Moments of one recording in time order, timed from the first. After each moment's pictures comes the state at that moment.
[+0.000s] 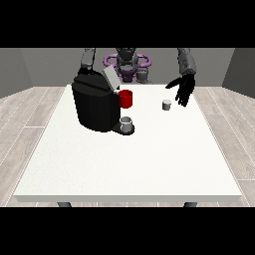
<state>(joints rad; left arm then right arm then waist) -0.35 0.52 0.05 -1.11 -0.38 -0.27 -0.18 -0.18 -0.01 0.04 -1.46 0.16 -0.16 -0.01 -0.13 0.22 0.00</state>
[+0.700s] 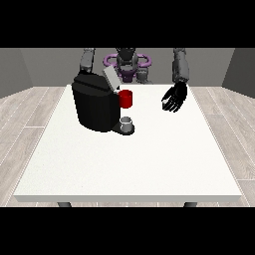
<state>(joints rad) -0.46 0.43 -0.03 -0.90 -0.64 -0.03 -0.27 -0.25 -0.03 0.02 -1.36 0.16 -0.14 0.00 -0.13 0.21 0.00</state>
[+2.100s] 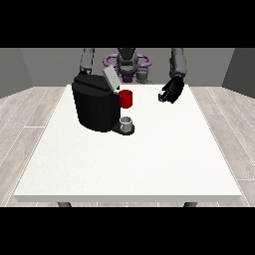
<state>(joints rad) -0.61 0.36 -0.06 -0.73 -0.81 -0.15 -0.32 -0.23 -0.04 -0.01 -1.18 0.20 -0.19 -0.03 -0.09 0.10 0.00</state>
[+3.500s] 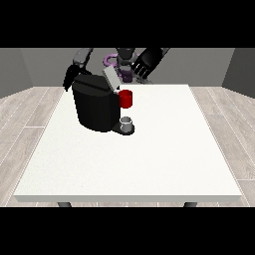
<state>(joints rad) -1.08 0.37 0.11 -0.77 -0.71 -0.46 -0.05 -0.36 -0.06 -0.03 -1.23 0.16 -0.17 0.00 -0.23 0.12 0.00</state>
